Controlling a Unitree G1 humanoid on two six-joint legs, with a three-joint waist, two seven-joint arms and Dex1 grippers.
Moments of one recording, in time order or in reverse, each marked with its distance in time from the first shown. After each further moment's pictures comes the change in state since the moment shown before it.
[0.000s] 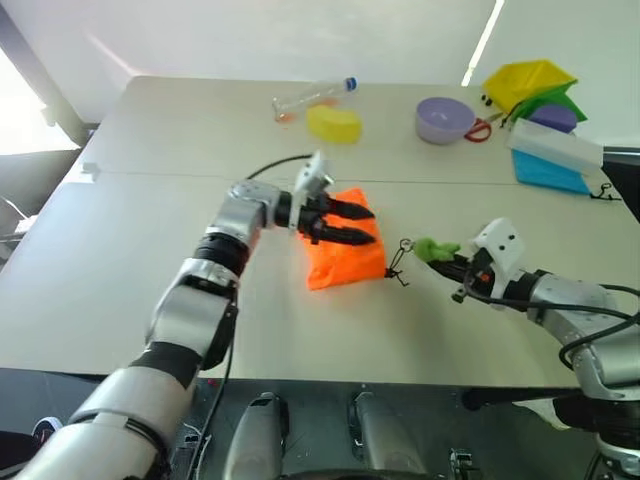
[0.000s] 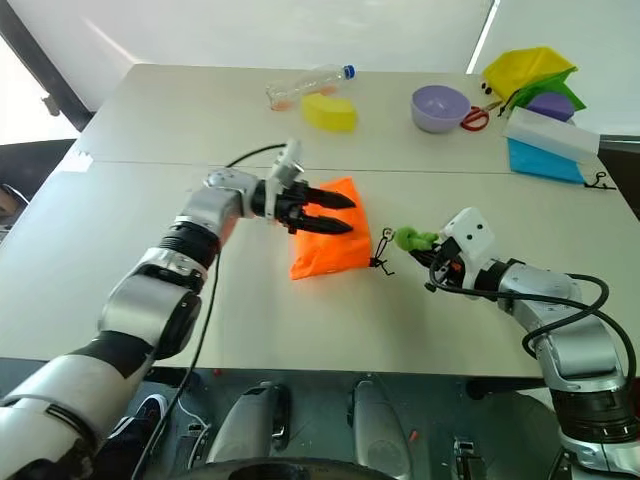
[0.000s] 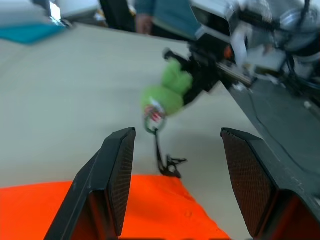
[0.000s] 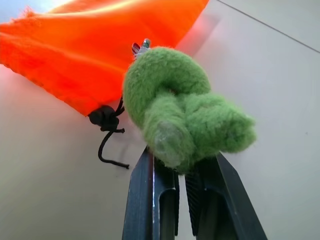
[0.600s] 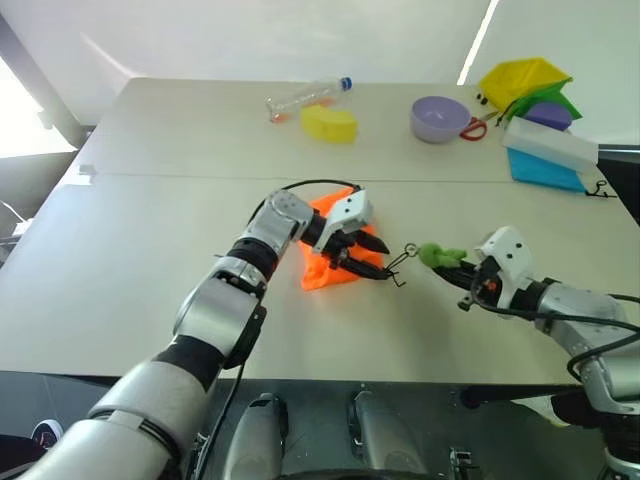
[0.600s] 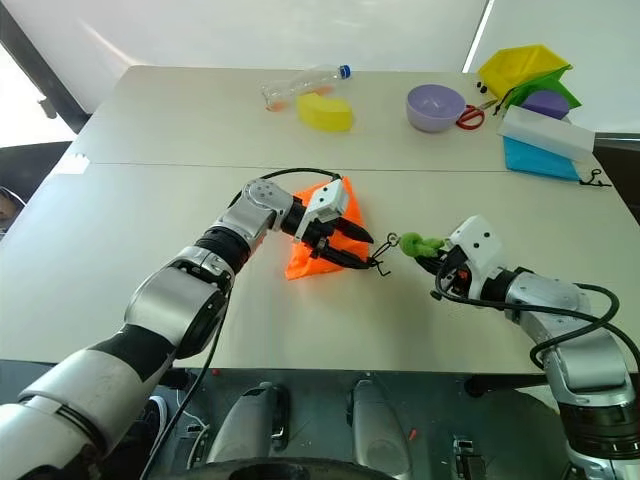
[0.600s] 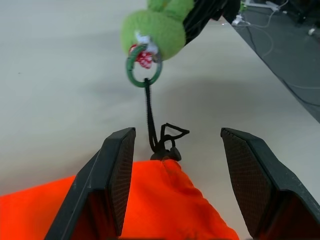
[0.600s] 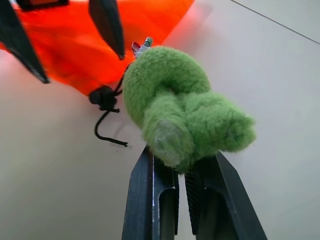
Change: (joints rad) left arm -0.074 -0.093 -0.033 0.205 0.216 -0.212 0.061; right arm 0.078 -0.005 -0.049 -0.055 0.011 -0.021 0.013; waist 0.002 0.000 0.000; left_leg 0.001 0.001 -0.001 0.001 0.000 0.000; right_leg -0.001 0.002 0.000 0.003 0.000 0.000
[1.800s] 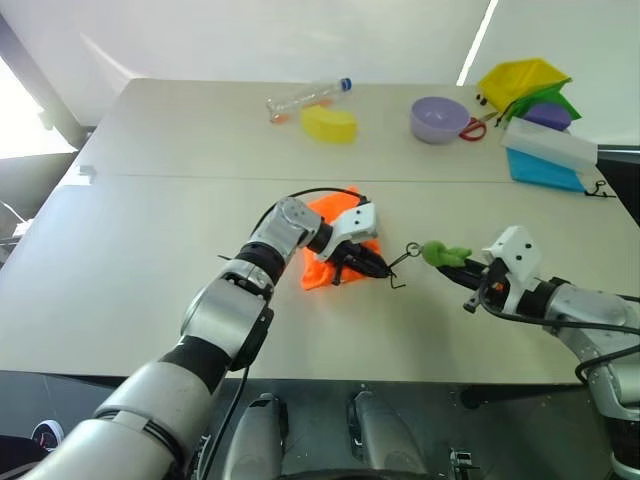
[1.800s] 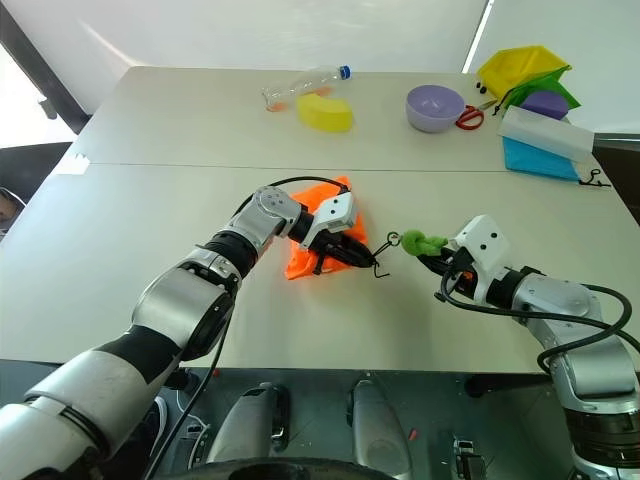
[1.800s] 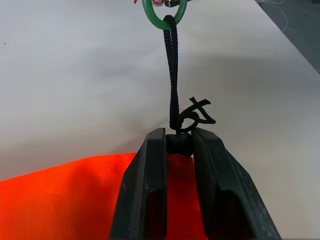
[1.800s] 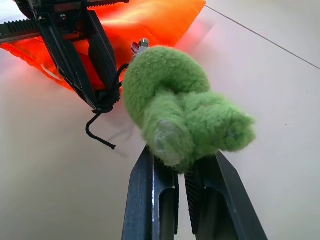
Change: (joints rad) left arm -0.001 -0.037 0.004 0.047 0.099 -0.019 0.081; right arm 0.016 -0.004 -0.028 -0.025 0.000 -0.029 0.015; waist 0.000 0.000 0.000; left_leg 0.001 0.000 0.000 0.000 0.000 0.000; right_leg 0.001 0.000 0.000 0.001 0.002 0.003
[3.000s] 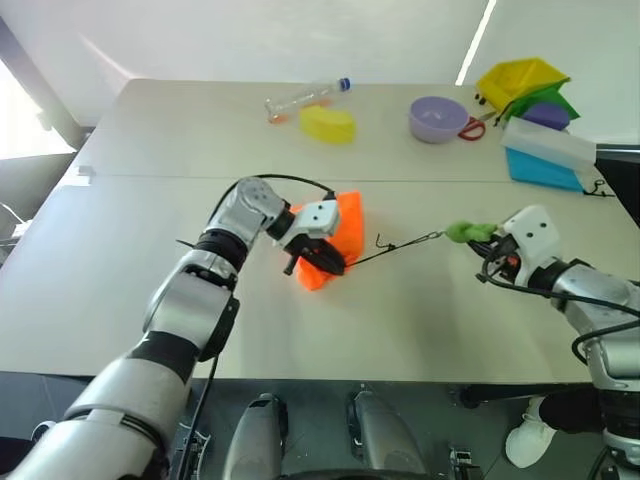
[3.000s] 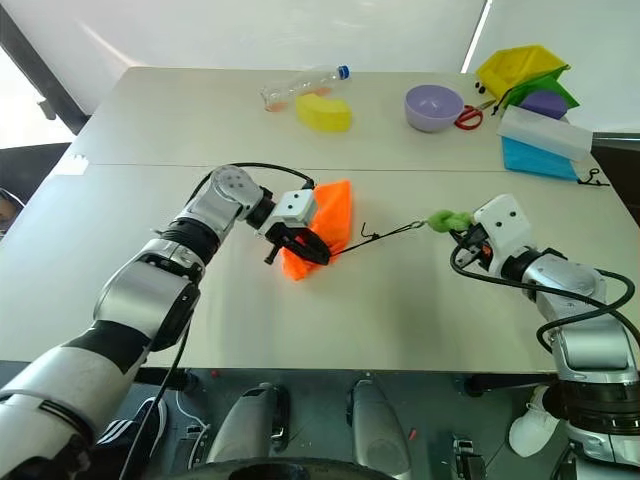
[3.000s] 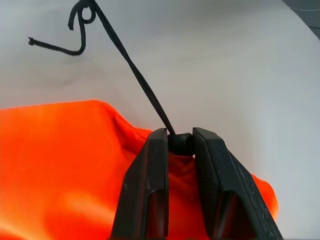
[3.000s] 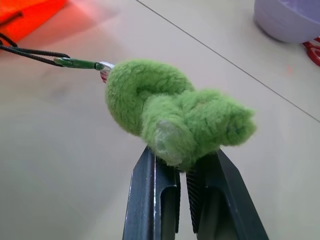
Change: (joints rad) left arm 0.019 0.208 -0.050 -0.108 0.002 -0.091 -0.221; right arm -0.118 0.000 0.001 0.216 -0.185 -0.109 -0.132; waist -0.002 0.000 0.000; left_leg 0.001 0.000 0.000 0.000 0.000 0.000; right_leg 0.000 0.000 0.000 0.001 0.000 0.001
